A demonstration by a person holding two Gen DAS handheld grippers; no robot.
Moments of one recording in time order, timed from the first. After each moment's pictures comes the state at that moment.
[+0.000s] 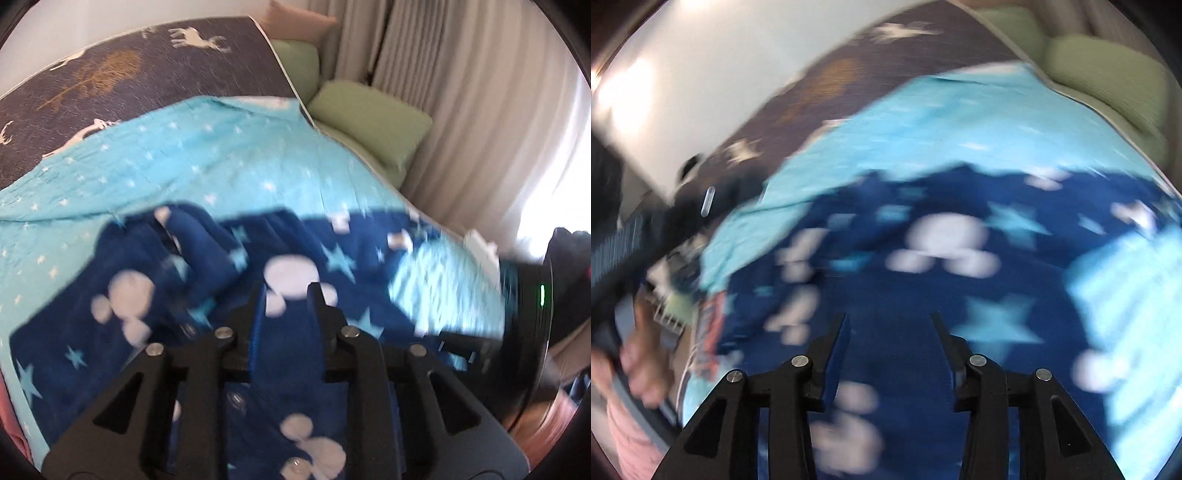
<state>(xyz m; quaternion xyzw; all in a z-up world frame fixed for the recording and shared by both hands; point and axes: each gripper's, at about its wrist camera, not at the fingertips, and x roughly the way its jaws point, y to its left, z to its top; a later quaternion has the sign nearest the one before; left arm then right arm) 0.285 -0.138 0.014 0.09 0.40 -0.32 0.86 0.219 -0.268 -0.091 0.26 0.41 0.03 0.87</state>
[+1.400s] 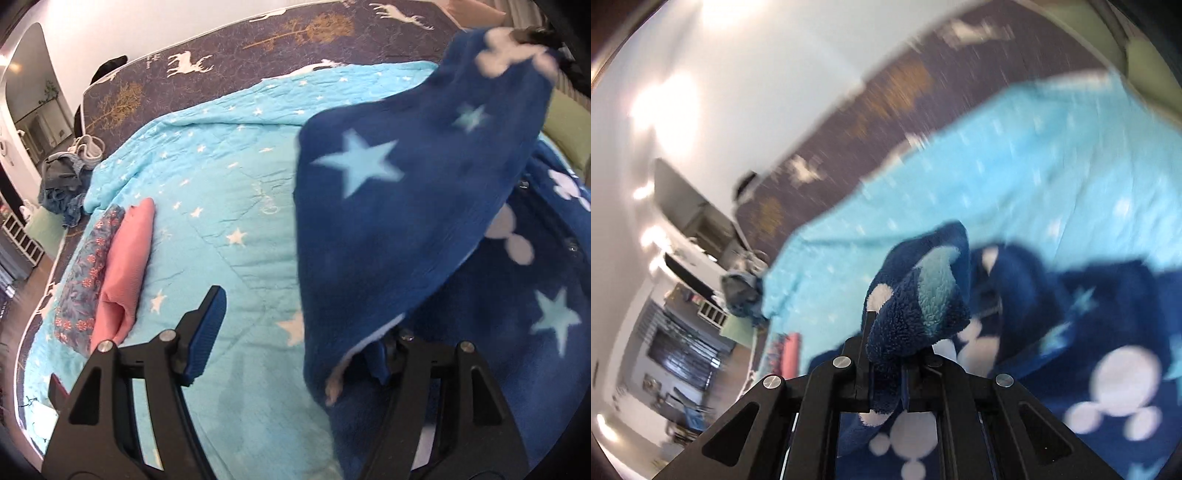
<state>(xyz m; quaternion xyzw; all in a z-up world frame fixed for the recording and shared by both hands) 0.267 0.082 -0.091 0.11 0.38 0.04 0.92 0.354 -0.173 -0.022 0.28 0.31 0.19 0.89</state>
